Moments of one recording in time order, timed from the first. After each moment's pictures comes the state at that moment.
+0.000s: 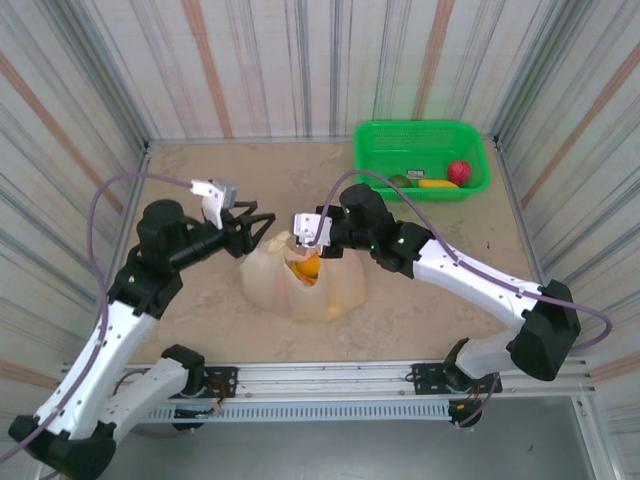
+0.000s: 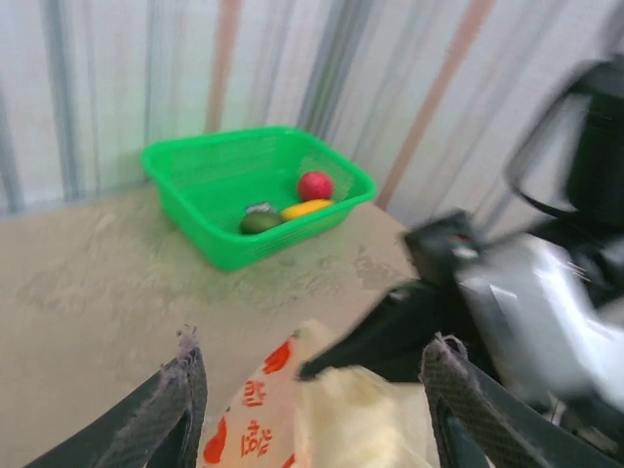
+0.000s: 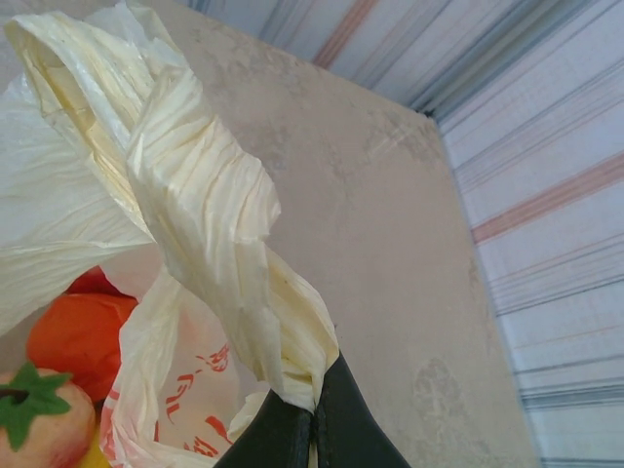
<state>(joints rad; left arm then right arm) -0.39 0.86 0.96 -0.35 0.46 -0.24 0.87 1.37 1.14 -0.22 -0.21 -0.78</state>
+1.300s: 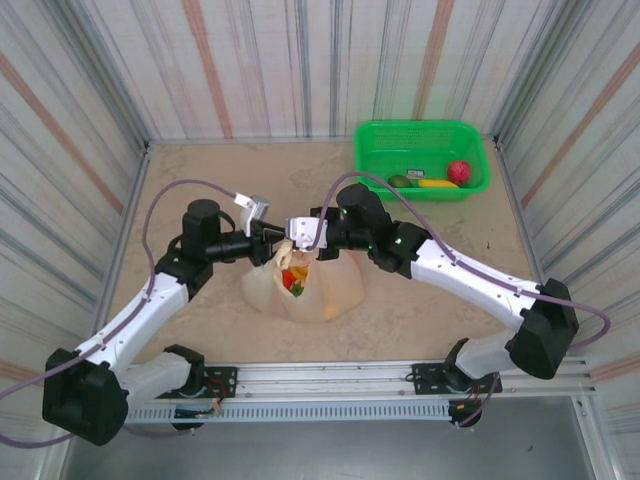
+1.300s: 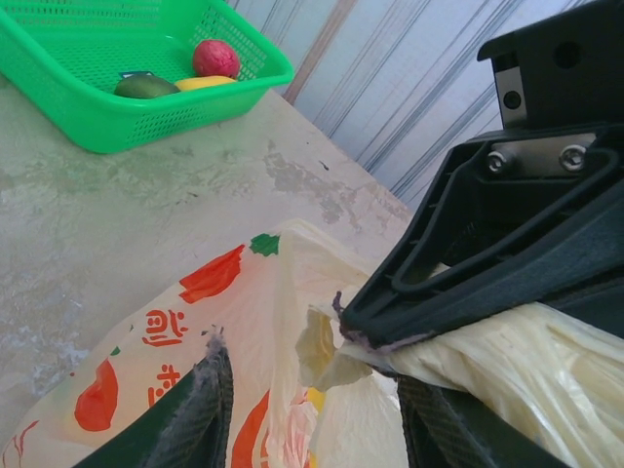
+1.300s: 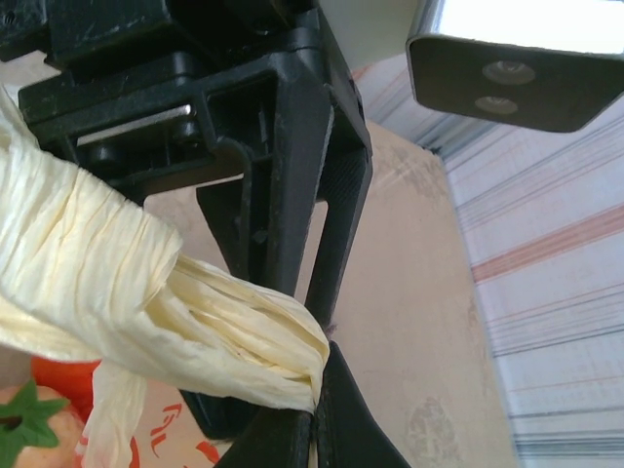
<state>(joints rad) -0.39 1.05 0.72 -0.03 0.80 -0.26 0.88 1.38 1.16 -0.21 -0.26 -0.82</state>
